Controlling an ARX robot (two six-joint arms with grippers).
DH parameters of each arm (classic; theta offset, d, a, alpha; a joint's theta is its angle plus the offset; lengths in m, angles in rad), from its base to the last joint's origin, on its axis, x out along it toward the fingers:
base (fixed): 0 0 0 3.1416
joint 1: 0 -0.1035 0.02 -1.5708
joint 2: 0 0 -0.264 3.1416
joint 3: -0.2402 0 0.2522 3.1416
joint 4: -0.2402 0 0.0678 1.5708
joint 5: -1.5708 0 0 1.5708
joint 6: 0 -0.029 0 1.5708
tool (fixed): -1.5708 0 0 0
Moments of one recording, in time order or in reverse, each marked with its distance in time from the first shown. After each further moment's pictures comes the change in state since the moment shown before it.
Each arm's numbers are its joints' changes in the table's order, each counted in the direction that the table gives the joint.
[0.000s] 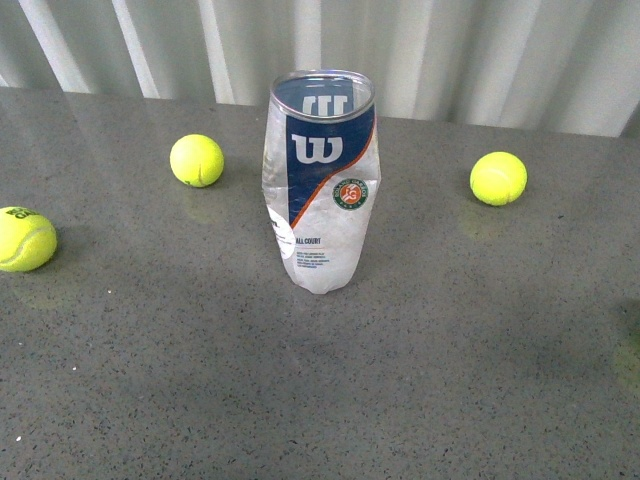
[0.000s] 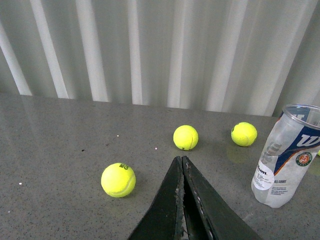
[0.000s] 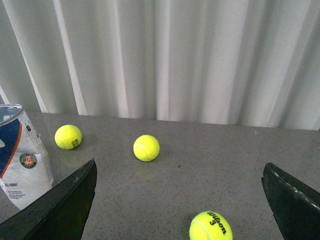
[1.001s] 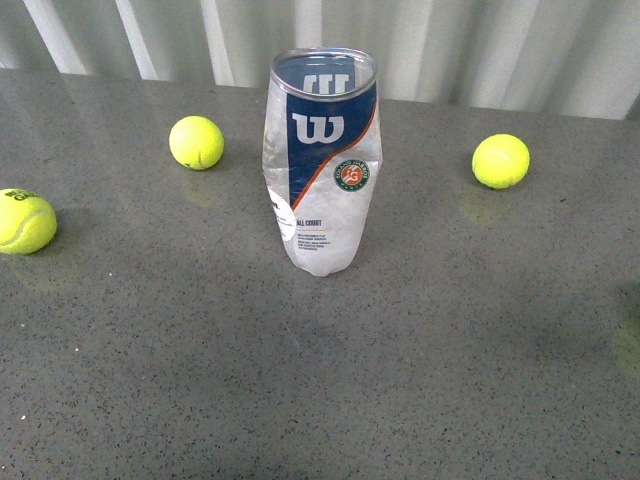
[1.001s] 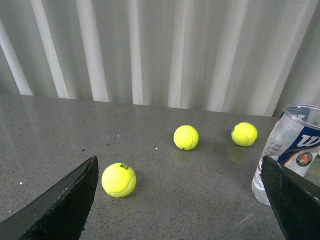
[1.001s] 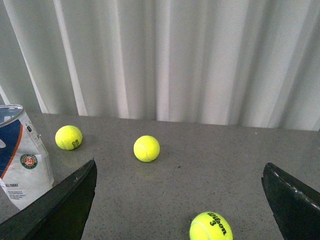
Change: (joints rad) left arm 0.000 0.000 0.000 0.000 0.000 0.000; right arm 0.000 0.000 0.000 0.000 0.000 0.000
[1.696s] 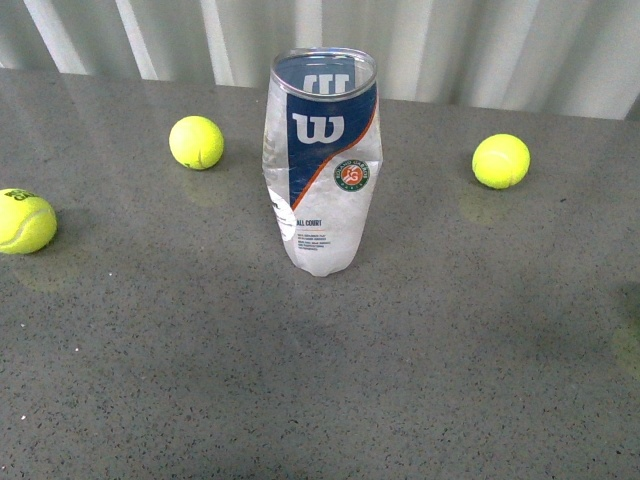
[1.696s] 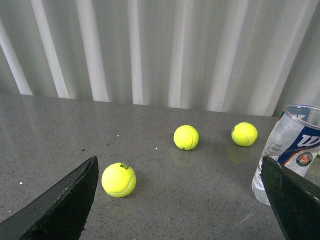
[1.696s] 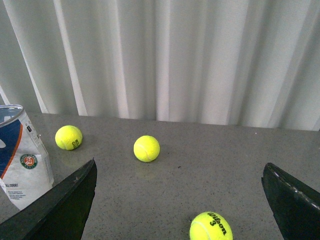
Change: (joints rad) left arm 0.000 0.000 0.000 0.000 0.000 0.000; right arm 0.000 0.000 0.000 0.000 0.000 0.000
